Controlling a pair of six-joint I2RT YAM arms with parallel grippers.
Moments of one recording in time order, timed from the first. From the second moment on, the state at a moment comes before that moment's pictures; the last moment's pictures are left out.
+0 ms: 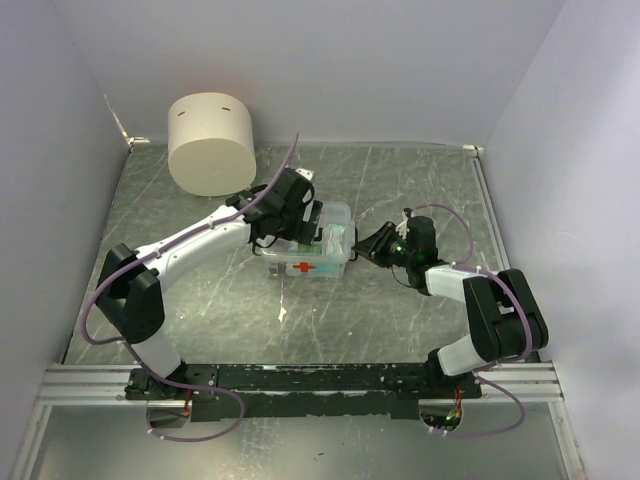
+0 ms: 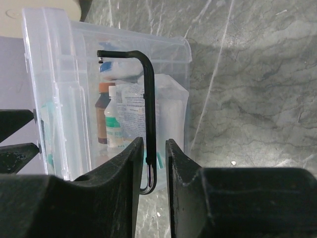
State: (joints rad) left arm -0.76 1.68 1.41 -0.62 -0.22 -0.35; right arm 0.22 1.48 0.50 0.46 -0.44 0.89
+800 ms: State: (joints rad) left arm -0.81 1.78 1.55 -0.70 -0.27 -0.36; right arm 0.22 1.49 0.48 0.50 -0.47 0.90
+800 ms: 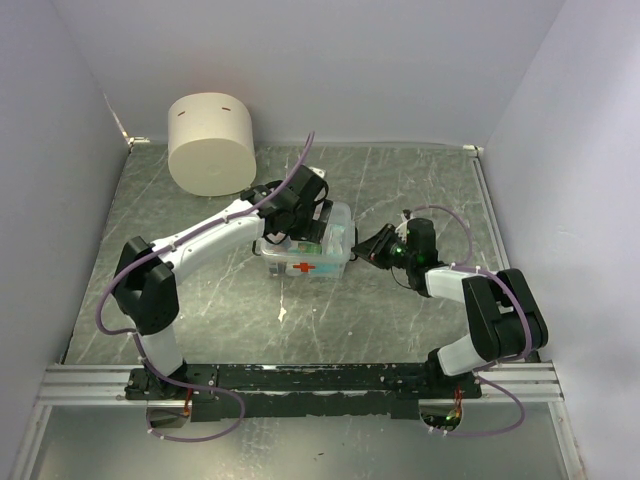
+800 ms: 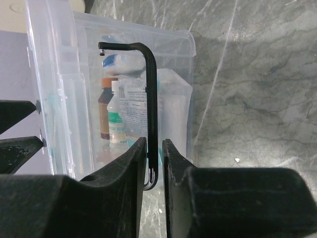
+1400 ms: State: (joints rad) left arm -0.81 1.78 1.55 -0.70 -0.29 -0.36; right arm 0.22 1.28 0.47 0.41 -0.39 0.91
